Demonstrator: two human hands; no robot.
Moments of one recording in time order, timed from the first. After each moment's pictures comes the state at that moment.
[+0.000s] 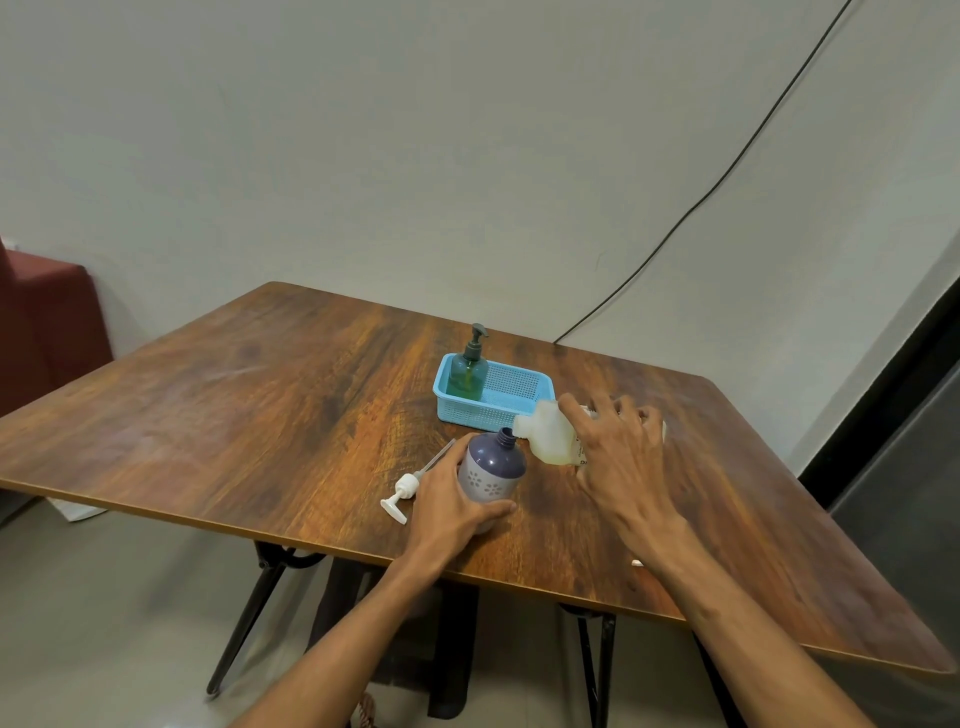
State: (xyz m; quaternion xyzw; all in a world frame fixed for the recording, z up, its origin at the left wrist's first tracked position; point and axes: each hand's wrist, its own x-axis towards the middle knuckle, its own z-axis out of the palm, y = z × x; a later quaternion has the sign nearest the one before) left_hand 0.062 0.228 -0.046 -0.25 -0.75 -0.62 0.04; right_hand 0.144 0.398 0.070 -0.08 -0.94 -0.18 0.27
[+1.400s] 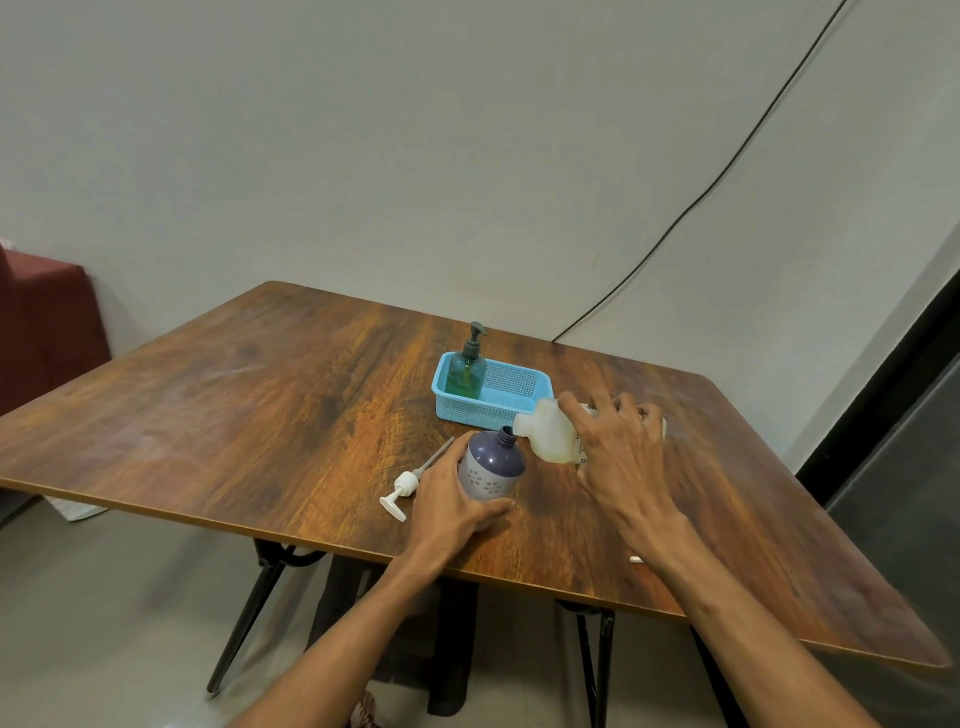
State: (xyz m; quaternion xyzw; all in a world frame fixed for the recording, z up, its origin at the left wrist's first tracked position) left_hand 0.065 0.228 -0.043 -0.26 -0.76 -0.60 0.05; right_hand 0.146 0.398 0.073 -0.08 -0.94 -0.18 0.26
